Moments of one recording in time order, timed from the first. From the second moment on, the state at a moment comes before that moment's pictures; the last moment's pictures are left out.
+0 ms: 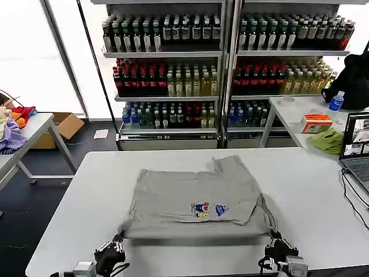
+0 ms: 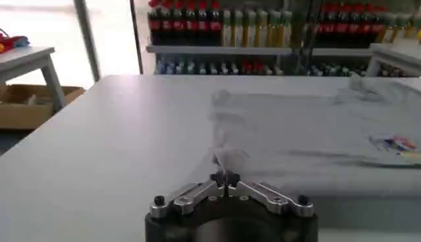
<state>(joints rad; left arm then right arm) 1.77 -1.30 -0.49 -2.22 -0.30 0.43 -0.19 -1.75 1.22 0.47 2.28 0.30 -0.50 0.50</state>
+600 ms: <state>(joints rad) 1.81 -1.33 -0.46 -2.30 -0.28 0.45 -0.21 -1.83 1.21 0.50 2.37 0.32 -0.51 0.56</state>
